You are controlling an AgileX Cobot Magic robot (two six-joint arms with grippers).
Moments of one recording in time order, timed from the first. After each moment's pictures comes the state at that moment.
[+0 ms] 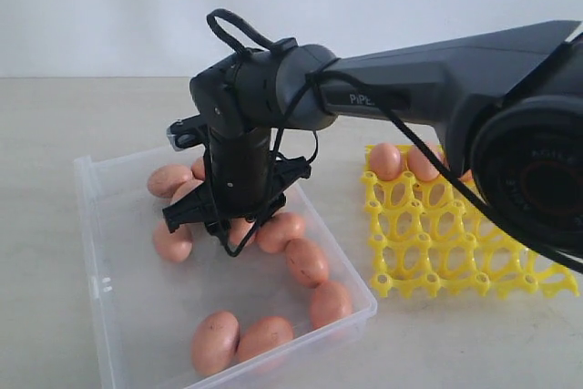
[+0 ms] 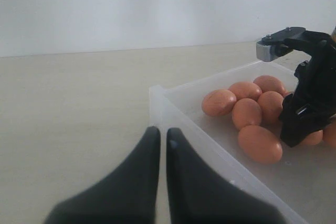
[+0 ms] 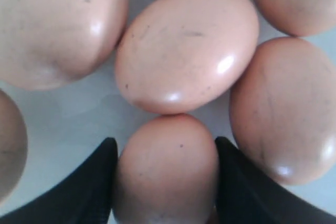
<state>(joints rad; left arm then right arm) -0.09 0.00 0.00 -0.18 0.29 0.20 0.67 2.31 -1.80 -0.07 0.92 0.33</state>
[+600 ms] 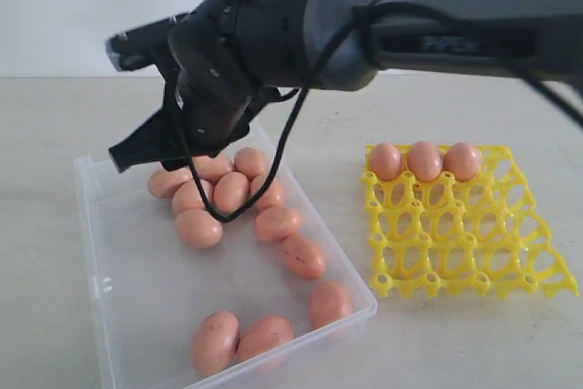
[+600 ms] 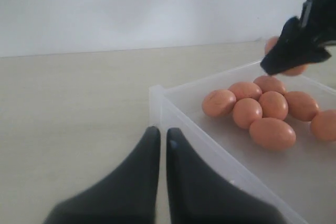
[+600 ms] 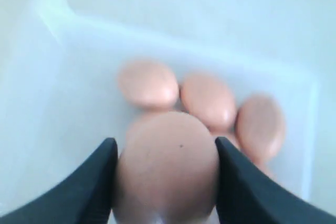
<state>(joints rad) -0.09 0.00 0.00 -0.18 0.29 0.20 0.75 2.04 -1.64 -0.33 0.59 0.42</state>
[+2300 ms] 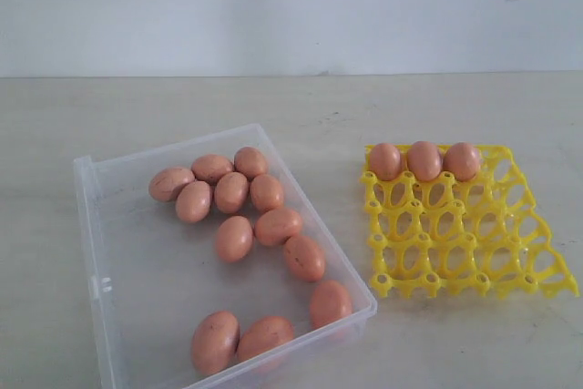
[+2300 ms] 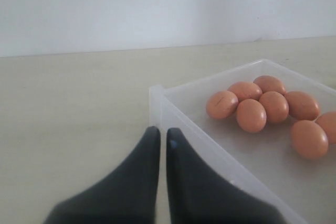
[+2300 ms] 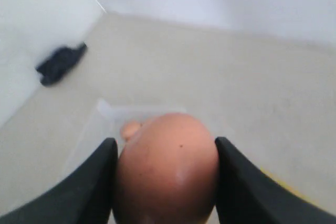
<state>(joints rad) -0.09 0.00 0.00 -0.18 0.29 0.20 -0.39 1.62 -1.29 1.32 1.22 -1.21</state>
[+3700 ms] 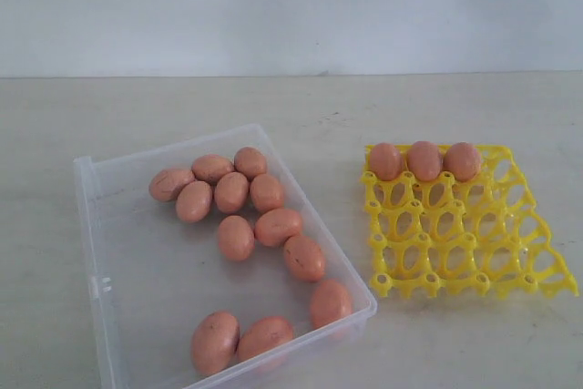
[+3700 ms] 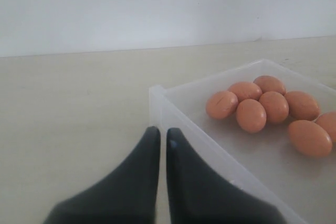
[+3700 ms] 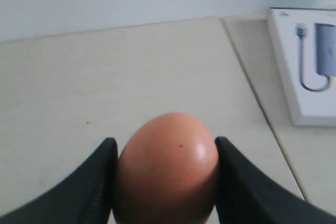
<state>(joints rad) -0.09 0.00 0.00 -0.18 0.29 0.20 -0.77 1.87 -1.13 1.74 0.40 -1.94</state>
